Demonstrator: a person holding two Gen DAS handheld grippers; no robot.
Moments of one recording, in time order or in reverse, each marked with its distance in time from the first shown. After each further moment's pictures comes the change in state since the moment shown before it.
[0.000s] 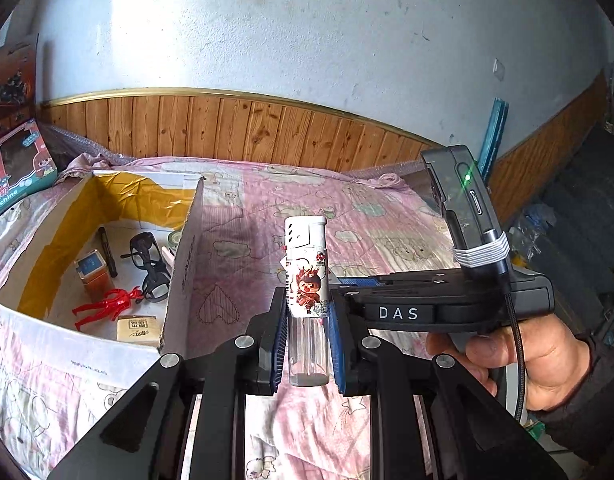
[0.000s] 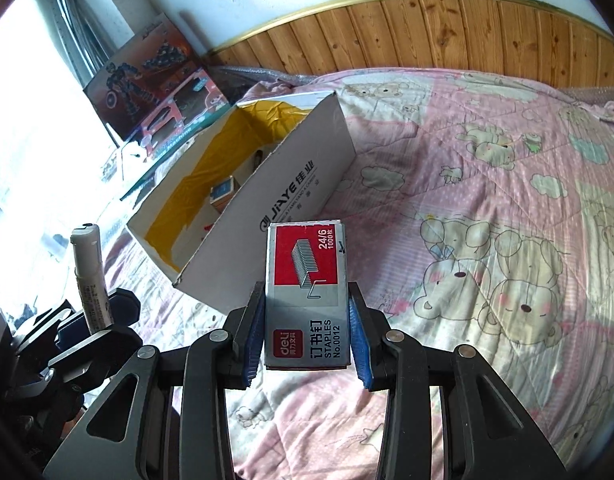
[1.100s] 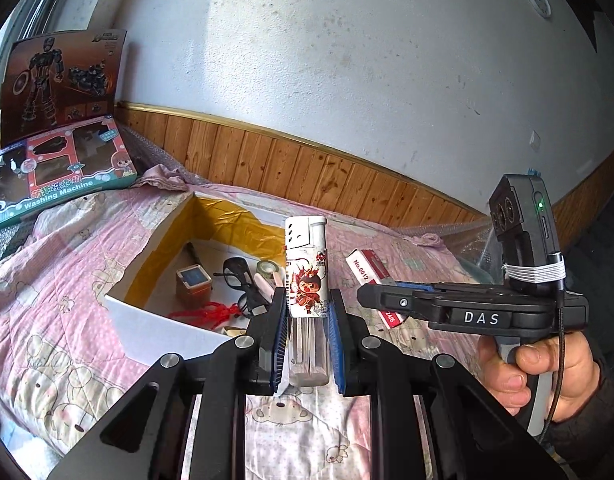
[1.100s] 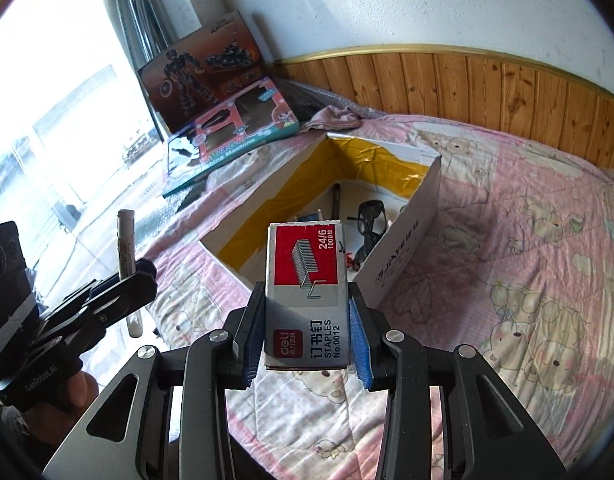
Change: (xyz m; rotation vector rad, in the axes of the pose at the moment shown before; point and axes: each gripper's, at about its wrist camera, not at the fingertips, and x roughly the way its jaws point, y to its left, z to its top) left arm -0.099 0.109 0.003 -0.164 -0.159 0.103; right arm -0.005 0.120 0.034 -0.173 -0.062 0.050
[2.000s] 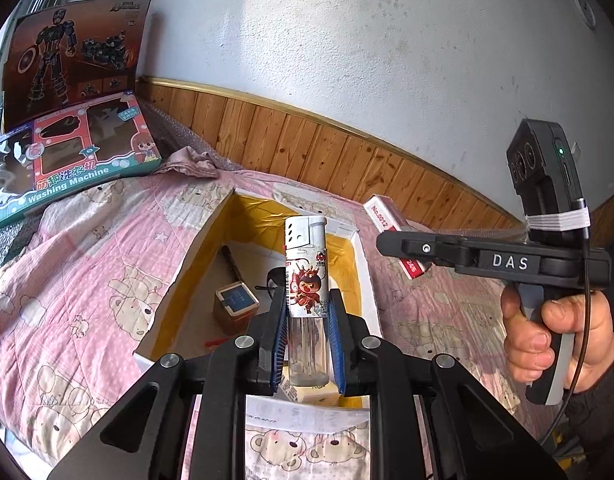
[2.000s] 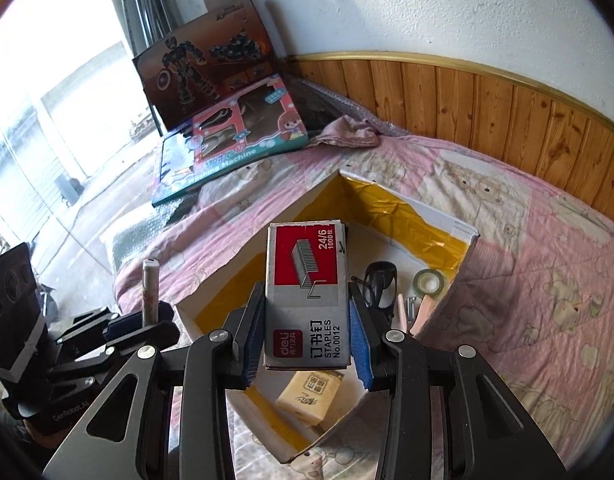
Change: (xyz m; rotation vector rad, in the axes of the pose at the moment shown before) left arm 0.067 0.066 0.044 -0.054 0.089 0.067; right arm 0.083 -0.004 0.107 -0.085 0.057 0.003
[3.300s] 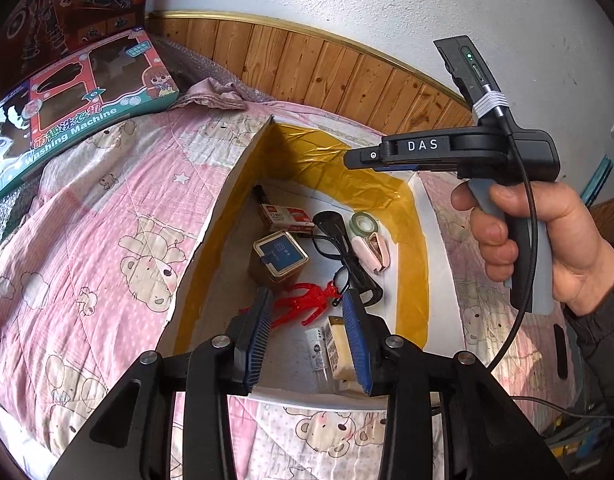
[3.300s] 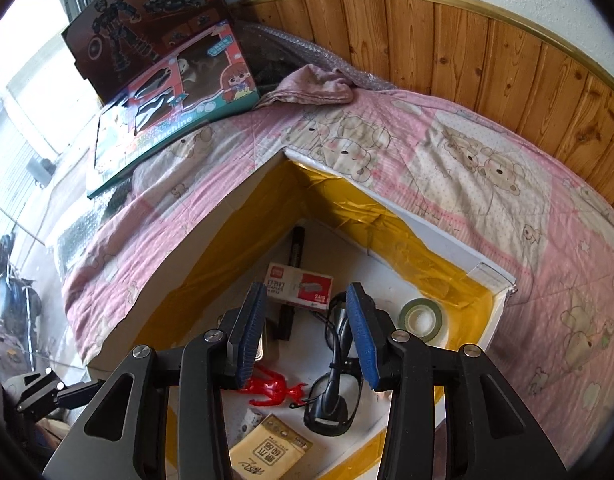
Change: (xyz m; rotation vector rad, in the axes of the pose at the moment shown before) left arm 0.064 0.039 -0.002 -0.027 0.248 0.095; right arm 0.131 -0.051 0.051 0.031 0.193 -0.076
